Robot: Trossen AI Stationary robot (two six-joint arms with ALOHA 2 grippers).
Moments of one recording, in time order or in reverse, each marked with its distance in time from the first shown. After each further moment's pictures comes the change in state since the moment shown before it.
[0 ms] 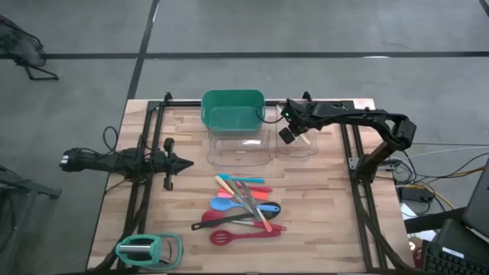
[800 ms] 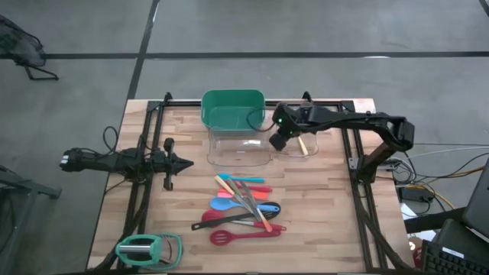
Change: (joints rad) left arm 0.000 0.000 0.000 0.000 0.000 0.000; right arm 0.173 -0.001 0.140 -0.012 -0.051 -0.030
